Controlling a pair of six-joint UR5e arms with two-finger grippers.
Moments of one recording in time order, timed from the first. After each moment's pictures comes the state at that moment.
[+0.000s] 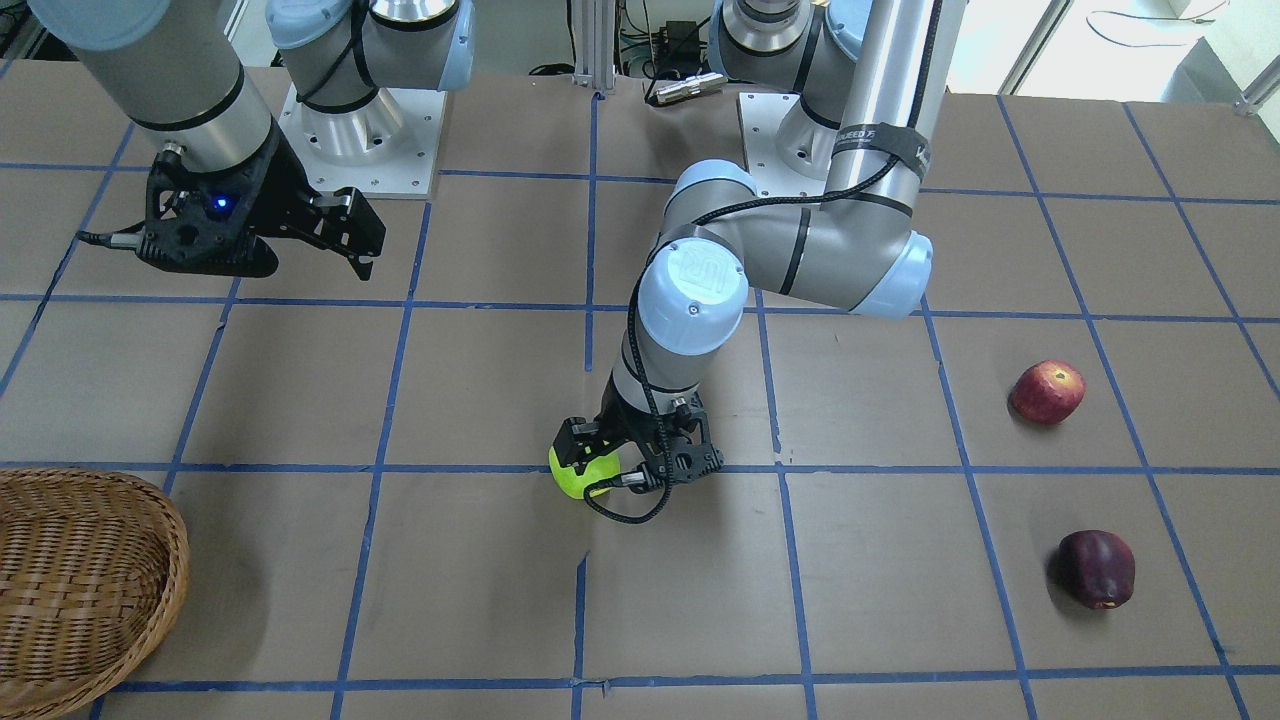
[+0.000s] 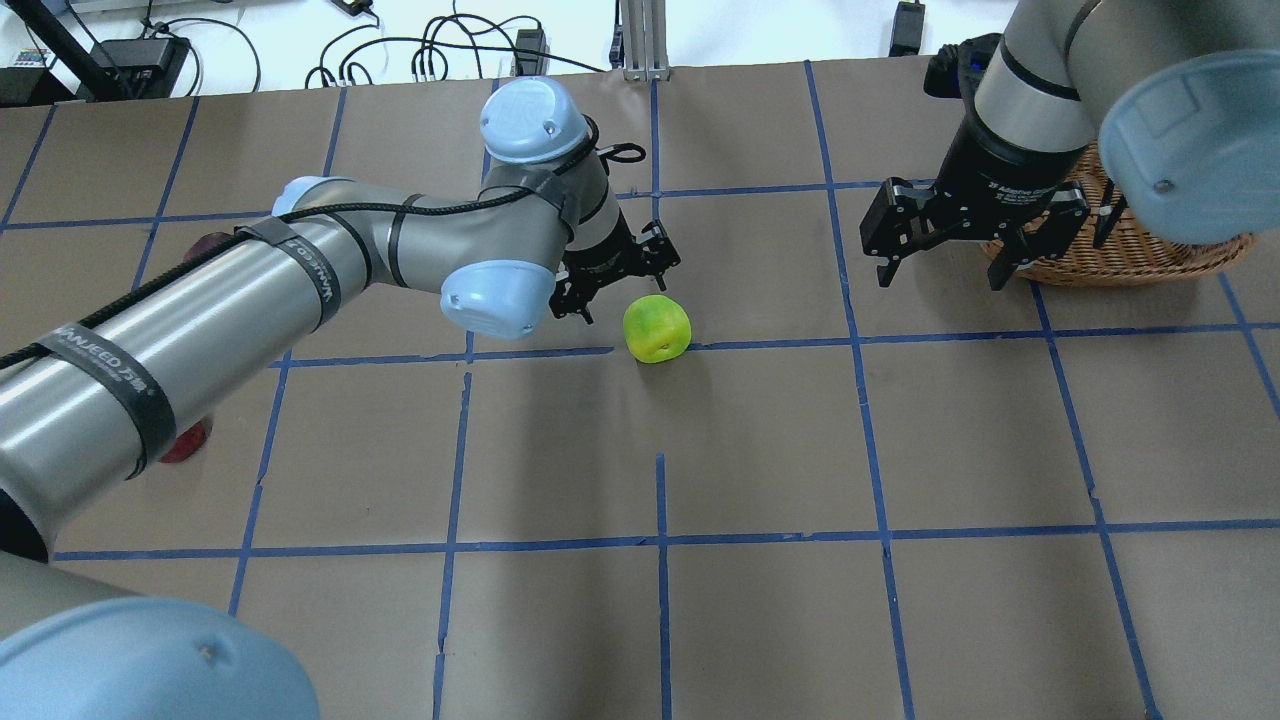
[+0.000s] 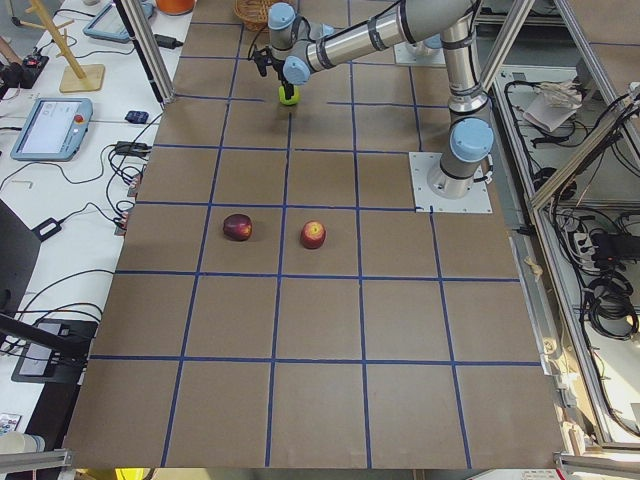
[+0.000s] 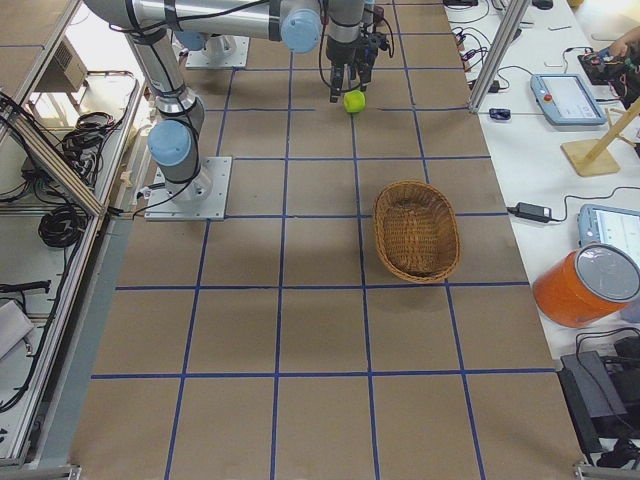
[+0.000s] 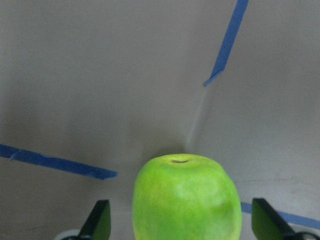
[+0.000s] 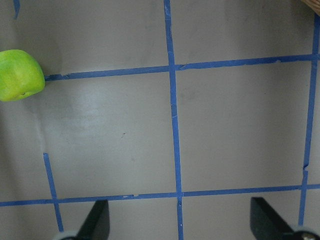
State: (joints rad) left arm -1.82 -2.03 -1.63 -1.01 1.42 -0.59; right arm 1.55 -1.56 1.67 -1.60 -1.54 0.04
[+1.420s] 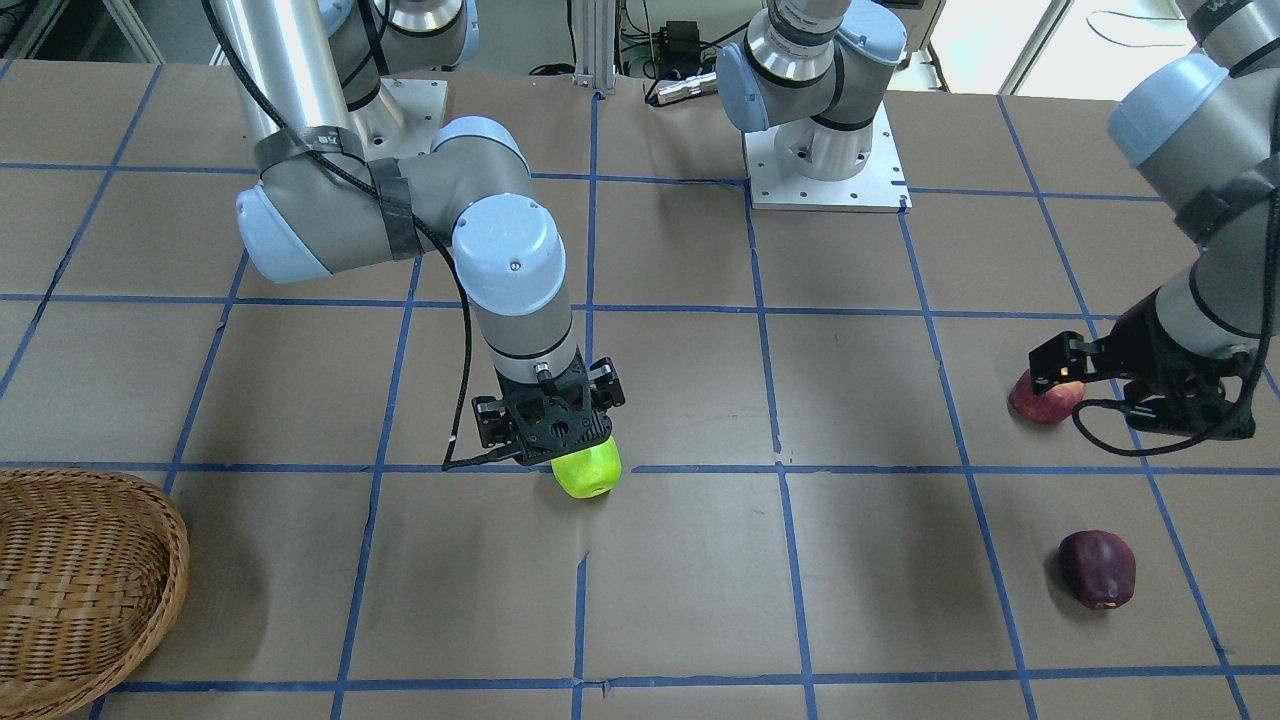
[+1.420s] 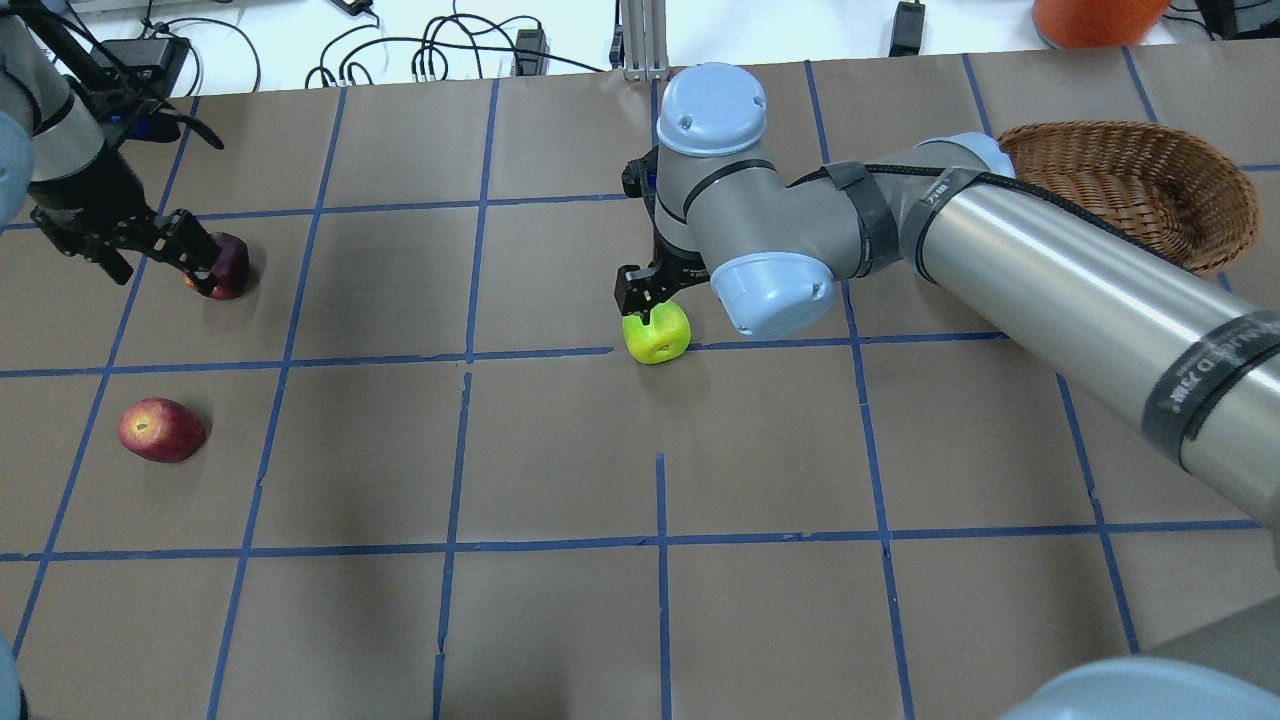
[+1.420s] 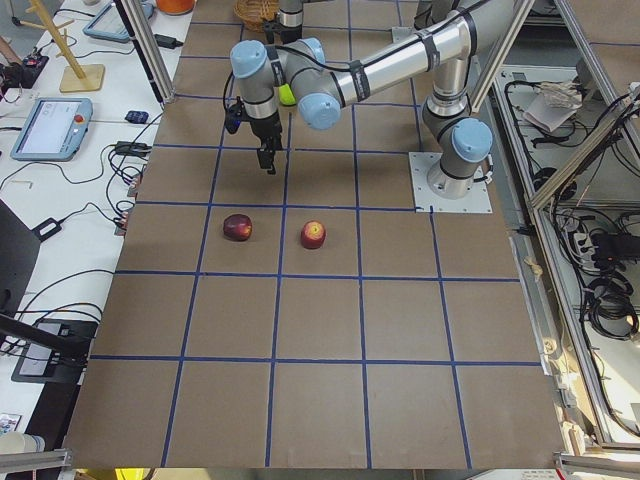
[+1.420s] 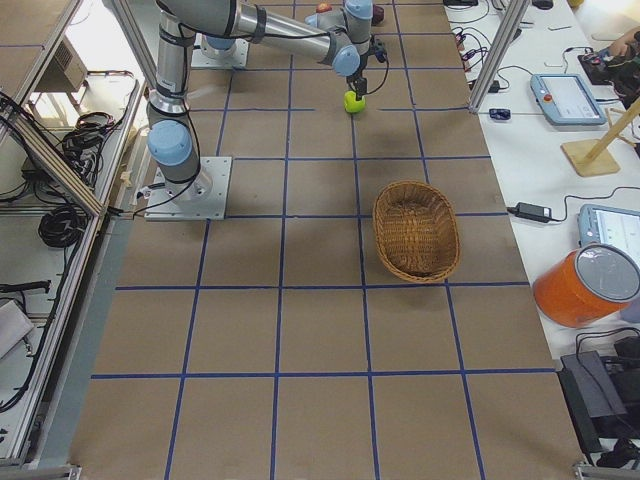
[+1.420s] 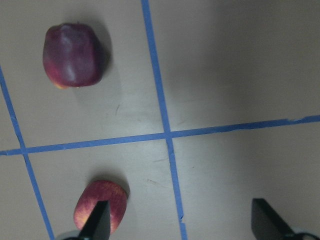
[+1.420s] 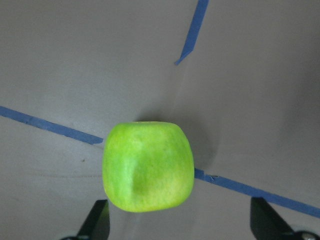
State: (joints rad) left arm -1.12 -1.81 -1.64 -1.36 1.70 0.59; right arm 1.90 -1.13 1.66 -2.16 -1.50 0.01
